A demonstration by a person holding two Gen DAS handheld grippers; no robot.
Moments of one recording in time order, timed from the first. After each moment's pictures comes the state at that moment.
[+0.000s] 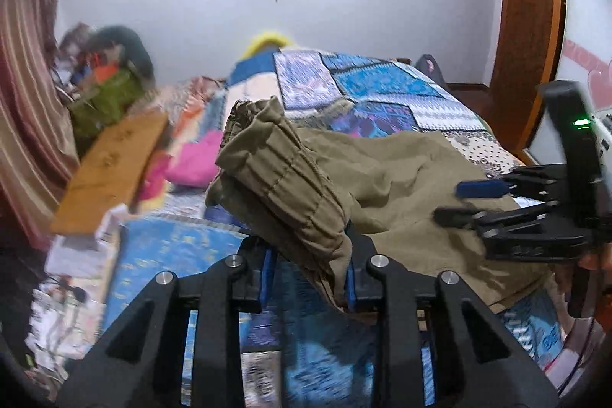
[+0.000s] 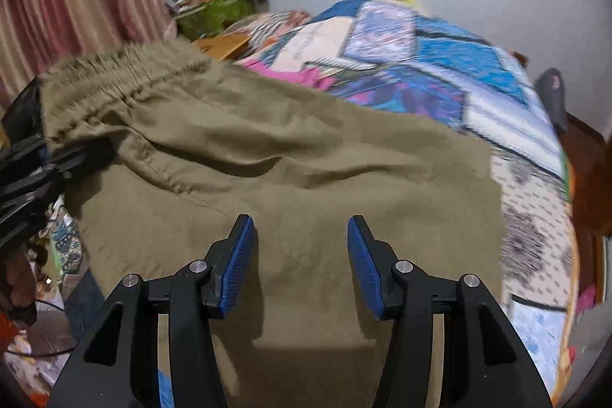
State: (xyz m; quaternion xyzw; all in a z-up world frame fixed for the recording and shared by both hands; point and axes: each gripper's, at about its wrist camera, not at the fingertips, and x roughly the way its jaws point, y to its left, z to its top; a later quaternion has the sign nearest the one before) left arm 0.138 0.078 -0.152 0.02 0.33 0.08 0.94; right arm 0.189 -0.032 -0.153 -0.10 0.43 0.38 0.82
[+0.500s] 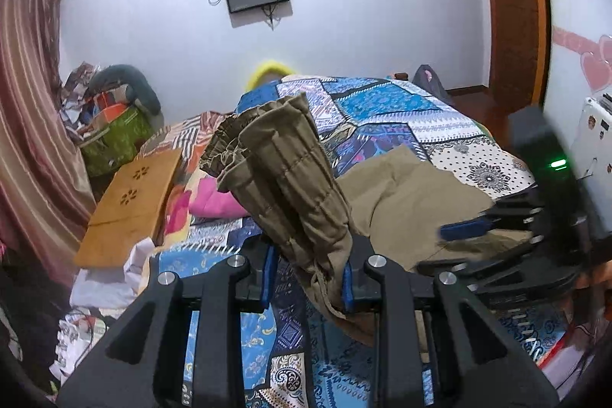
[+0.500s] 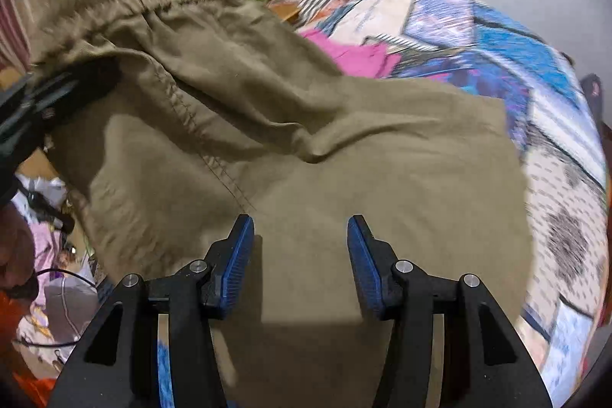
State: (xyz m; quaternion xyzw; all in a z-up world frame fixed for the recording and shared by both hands) left arm 0.120 0.063 -0.124 0.07 0.29 0.07 0.95; right arm 0.158 -0.044 -0.150 -0.10 0.43 0.41 0.80
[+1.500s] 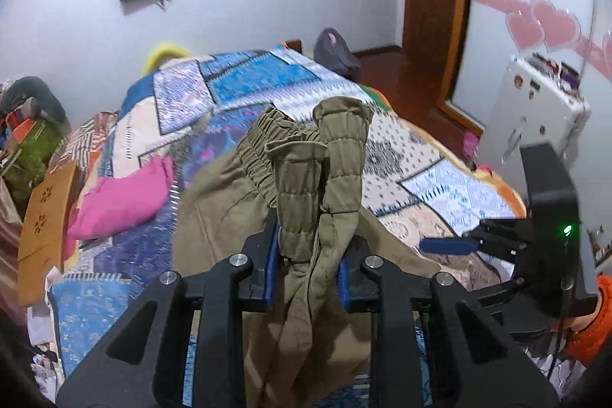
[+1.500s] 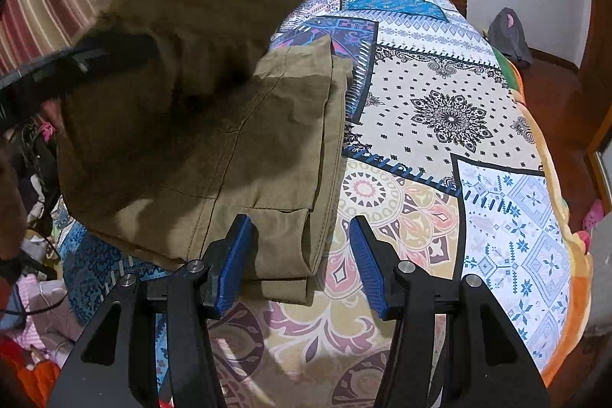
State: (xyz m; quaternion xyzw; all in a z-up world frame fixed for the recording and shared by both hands) left arm 0.187 -0.073 -0.144 0.08 0.38 -0.10 0.92; right arm 0.141 -0.177 -0.182 0.00 0.44 0.30 0.84
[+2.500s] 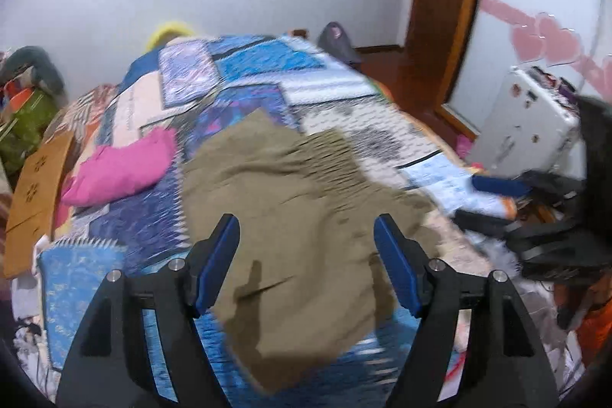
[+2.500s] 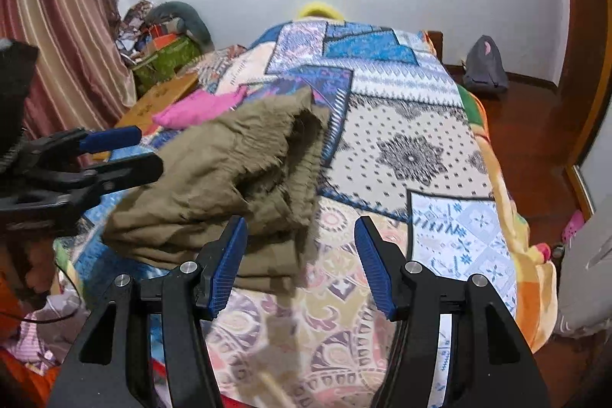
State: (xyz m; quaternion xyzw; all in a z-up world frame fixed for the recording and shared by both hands) left arm 0.170 -0.033 -0.149 0.03 0.40 -0.09 0.91; right arm 0.124 -0.197 -0.125 0.00 0.38 0.28 0.88
